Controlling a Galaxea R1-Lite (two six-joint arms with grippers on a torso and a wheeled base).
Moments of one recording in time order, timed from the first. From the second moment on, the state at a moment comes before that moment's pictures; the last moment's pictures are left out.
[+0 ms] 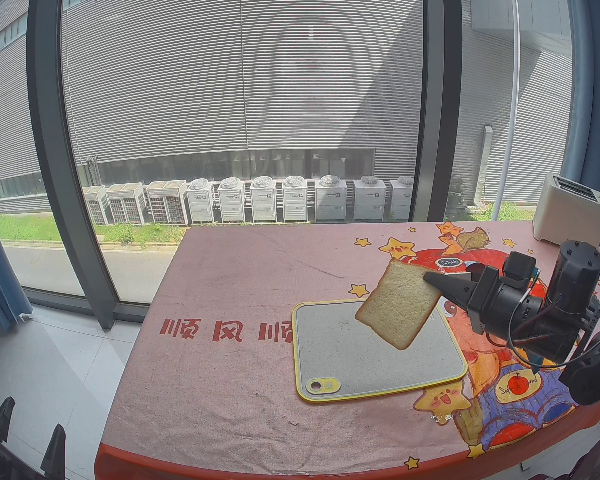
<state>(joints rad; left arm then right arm) 0.00 0.02 -0.02 0.00 -0.01 0.01 0.45 1.70 -0.37 -1.20 0.25 0.92</state>
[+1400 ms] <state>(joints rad) 0.00 0.02 -0.02 0.00 -0.01 0.01 0.51 1.98 -0.28 -1.55 0.11 0.83</state>
